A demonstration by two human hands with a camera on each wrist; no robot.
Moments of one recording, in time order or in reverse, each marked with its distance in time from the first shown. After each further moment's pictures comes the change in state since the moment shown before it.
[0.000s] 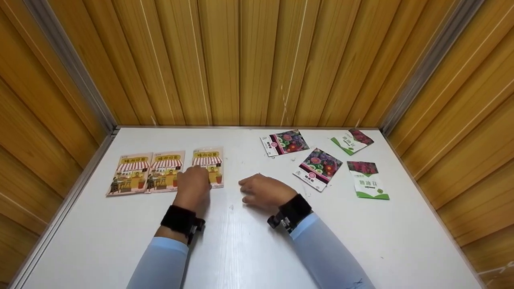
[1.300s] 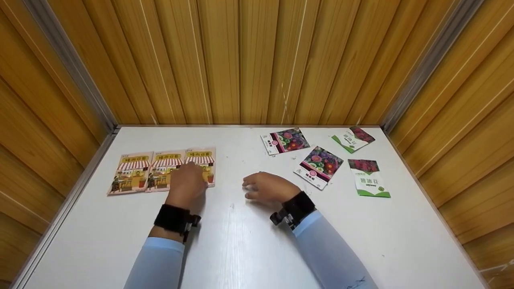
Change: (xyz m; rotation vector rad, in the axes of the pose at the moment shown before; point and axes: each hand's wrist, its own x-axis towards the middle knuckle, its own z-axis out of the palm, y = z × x) left_hand -0.003 -0.016 -0.018 -0.003 -0.037 -0.003; right_hand -0.003 0.011 -0.005 0.134 0.003 0.065
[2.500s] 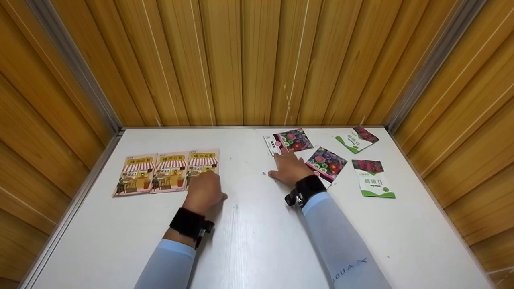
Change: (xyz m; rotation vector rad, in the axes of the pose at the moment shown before) left_hand -0.009 0.038 0.015 0.054 -0.094 0.026; right_hand 0.019 0.067 -0.031 -0.138 0.167 0.341
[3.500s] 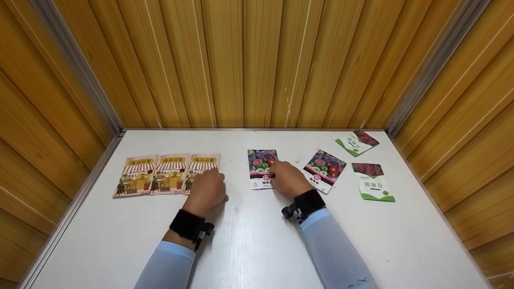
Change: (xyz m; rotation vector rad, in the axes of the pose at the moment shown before) left_hand 0.004 0.005 -0.001 -0.028 0.108 0.100; right_hand -0.022 -0.013 0.015 0.055 0.182 -0.202
